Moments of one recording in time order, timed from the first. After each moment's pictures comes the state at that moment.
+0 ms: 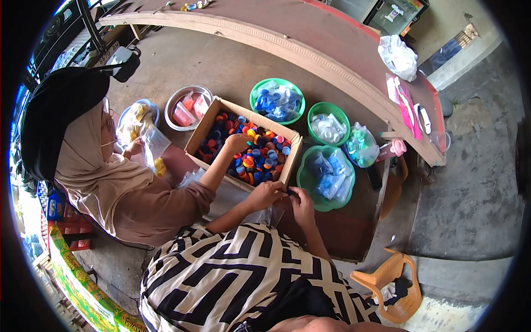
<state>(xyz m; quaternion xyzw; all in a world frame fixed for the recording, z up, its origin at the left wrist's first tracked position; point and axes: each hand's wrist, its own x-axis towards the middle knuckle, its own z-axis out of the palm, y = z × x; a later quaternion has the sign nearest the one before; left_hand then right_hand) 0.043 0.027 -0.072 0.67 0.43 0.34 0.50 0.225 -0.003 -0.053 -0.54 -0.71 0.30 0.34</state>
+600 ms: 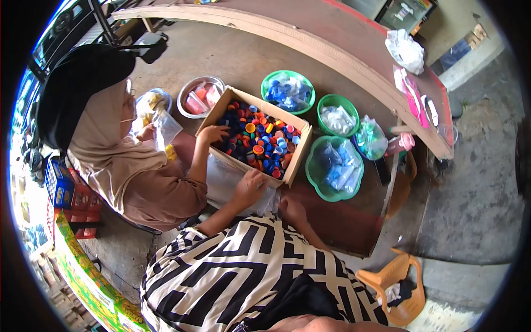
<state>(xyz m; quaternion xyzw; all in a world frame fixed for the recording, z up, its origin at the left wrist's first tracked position) -0.004 -0.022 -0.090 0.71 0.52 0.42 0.23 0.213 -0.051 -0.125 -0.58 -0.72 0.35 0.14</state>
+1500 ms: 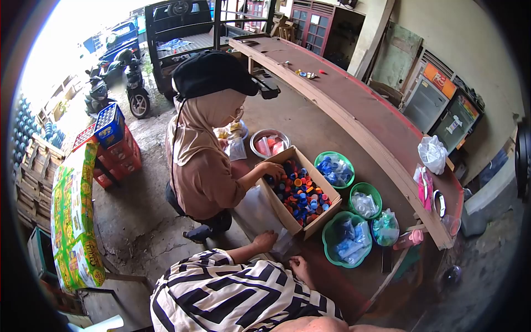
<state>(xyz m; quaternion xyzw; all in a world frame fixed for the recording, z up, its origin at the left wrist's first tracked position) 0.030 -0.101 -0.140 0.65 0.71 0.09 0.24 0.266 -0.070 -0.180 -0.44 -0.73 0.48 0.18</state>
